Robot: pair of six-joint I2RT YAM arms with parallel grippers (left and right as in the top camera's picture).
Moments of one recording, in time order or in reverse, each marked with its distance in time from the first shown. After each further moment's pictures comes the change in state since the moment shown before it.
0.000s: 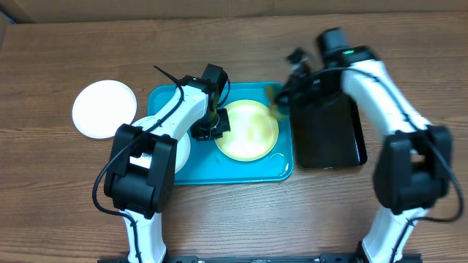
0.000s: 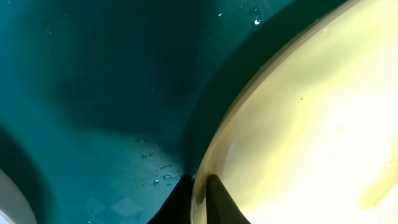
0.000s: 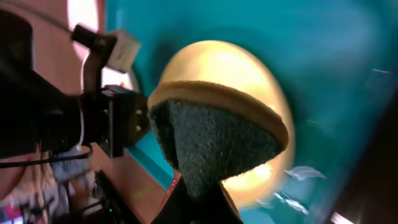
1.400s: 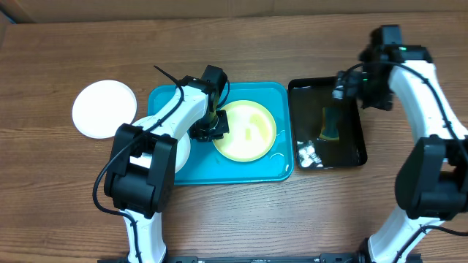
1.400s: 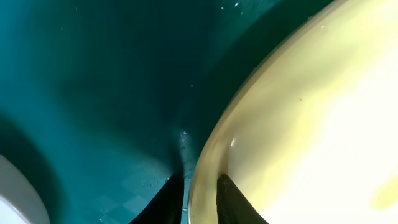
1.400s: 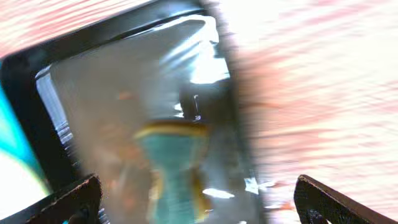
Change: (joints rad) left arm 0.000 0.002 -0.004 -0.015 -0.018 0.019; right arm -0.228 -0.049 -0.027 -0.029 0.661 0.152
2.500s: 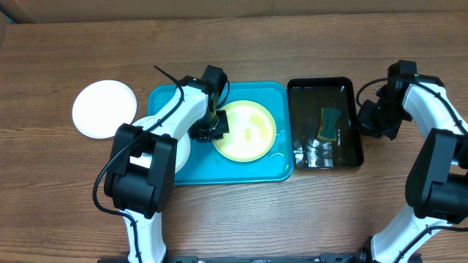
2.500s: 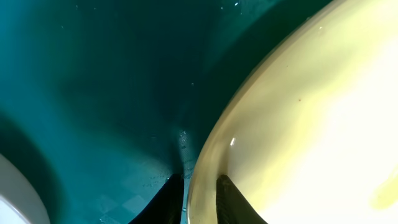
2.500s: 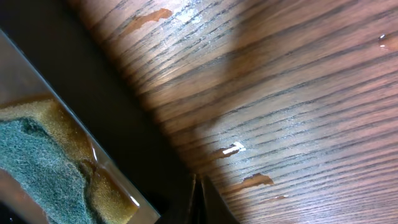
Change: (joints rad) left arm 0.000 0.000 0.000 0.005 0.000 0.000; right arm -0.113 0.001 -0.271 0.077 -0.084 0.087
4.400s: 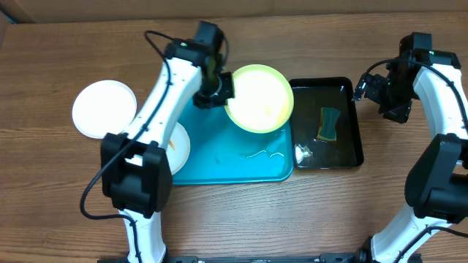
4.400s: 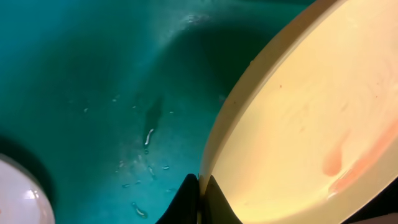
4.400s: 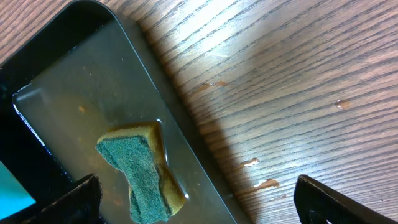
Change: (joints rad) left arm -0.011 -0.004 0.402 -0.194 0.127 0.071; right arm 0.002 0.001 0.247 -0.118 -0.013 -0.001
